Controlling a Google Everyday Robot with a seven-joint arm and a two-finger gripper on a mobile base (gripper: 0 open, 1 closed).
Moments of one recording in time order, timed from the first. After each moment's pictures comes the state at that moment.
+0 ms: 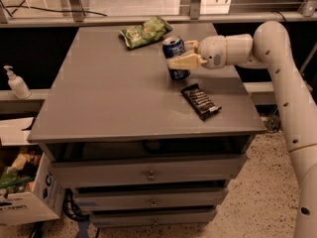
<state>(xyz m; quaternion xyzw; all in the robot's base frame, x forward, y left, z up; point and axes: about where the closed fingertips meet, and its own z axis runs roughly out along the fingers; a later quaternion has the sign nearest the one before) 0.697 -0.067 0.885 -0.59 -0.49 -0.49 0.41</state>
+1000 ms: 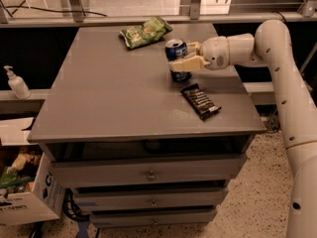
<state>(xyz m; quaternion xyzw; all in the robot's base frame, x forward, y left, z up) 0.695 -0.074 0.869 -0.59 -0.51 -0.47 0.41</state>
